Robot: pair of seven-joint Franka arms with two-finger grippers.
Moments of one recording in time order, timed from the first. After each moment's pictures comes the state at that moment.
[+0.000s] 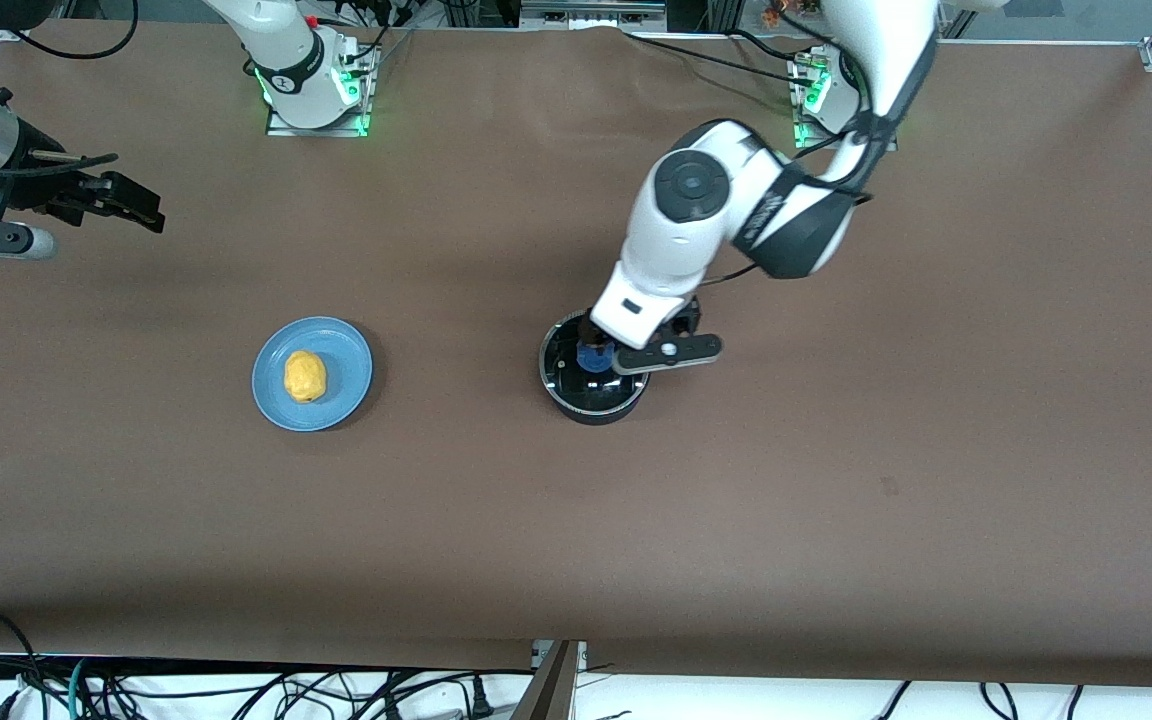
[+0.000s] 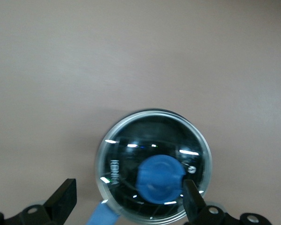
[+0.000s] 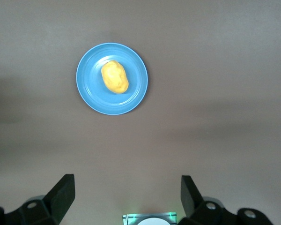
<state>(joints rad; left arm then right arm) -0.51 0.58 -0.21 -1.47 0.09 2.15 -0.90 -0.01 -0.05 0.05 -1.74 0.00 1.55 0.12</state>
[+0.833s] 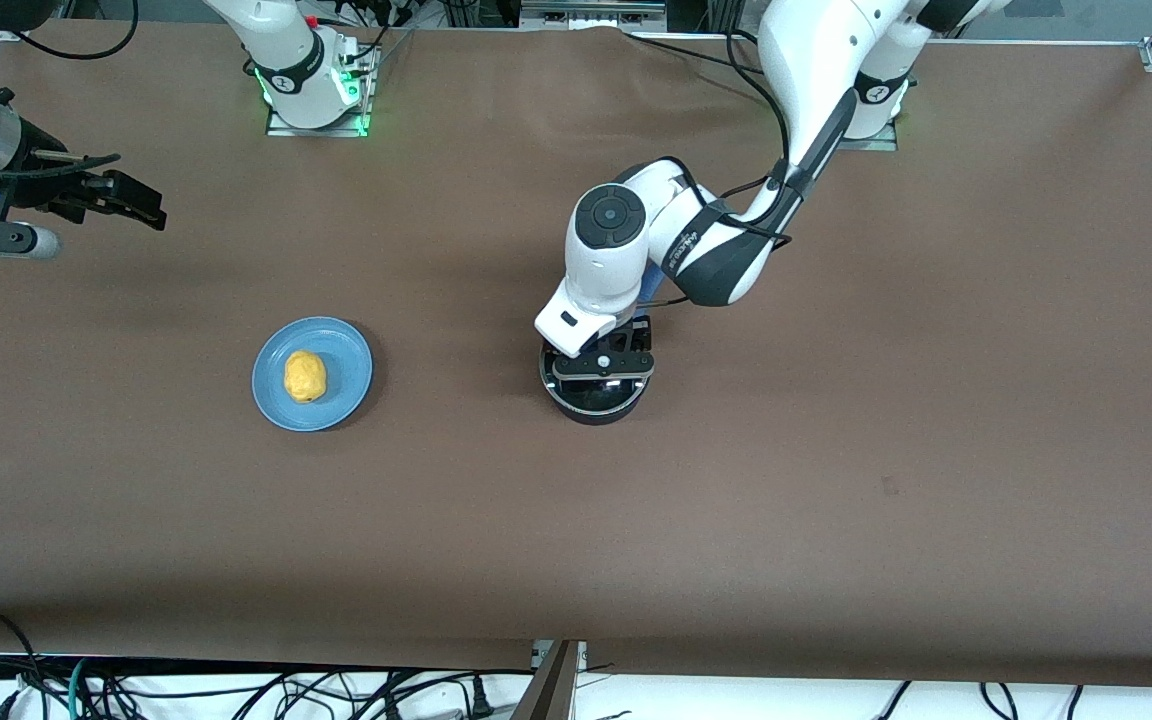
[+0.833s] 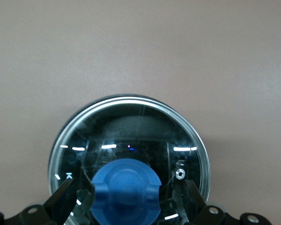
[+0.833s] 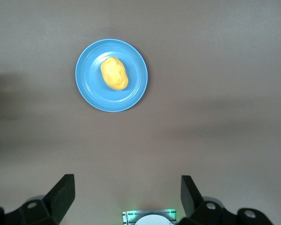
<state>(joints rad) -0.57 0.72 -0.21 -1.39 0.17 2.17 -0.88 -0.01 -0.05 0.05 -1.74 0.00 1.55 0.12</state>
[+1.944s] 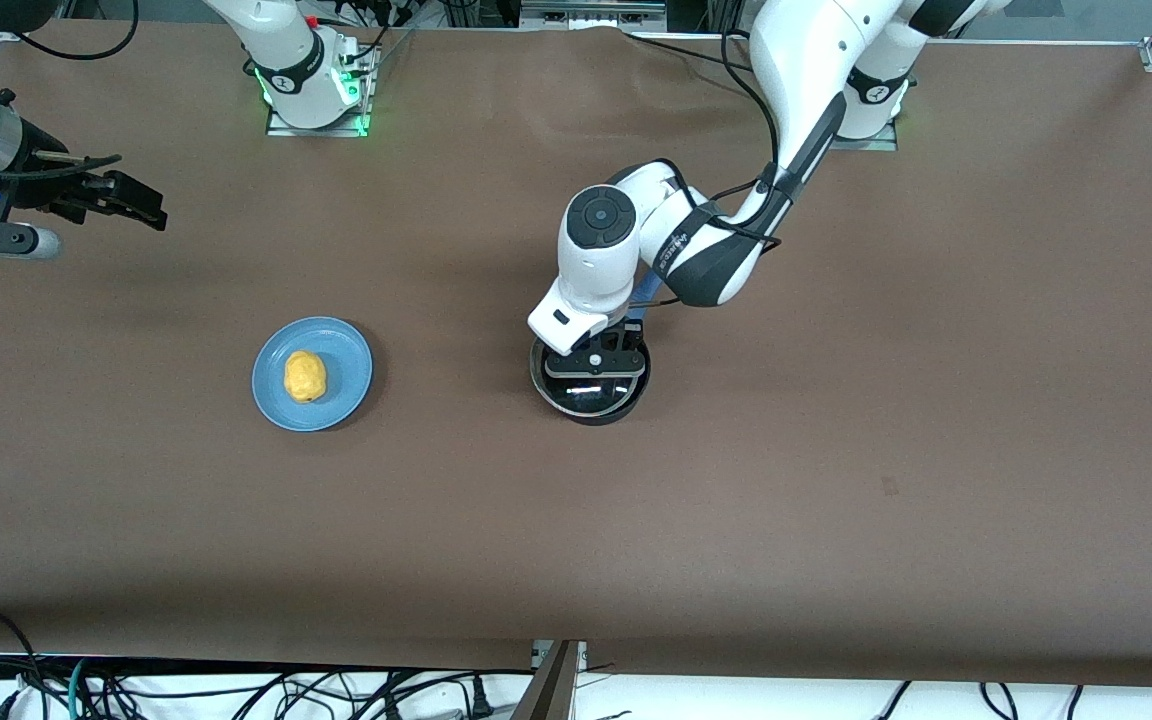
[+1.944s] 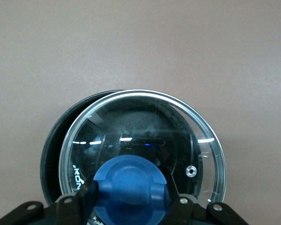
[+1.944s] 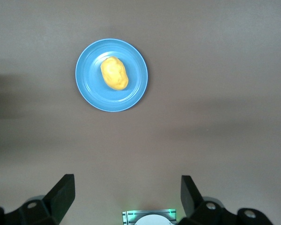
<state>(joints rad) -0.58 0.73 -0.20 -1.38 0.17 2.17 -0.87 -0.01 -0.05 0.05 -1.74 0.00 1.55 0.12</state>
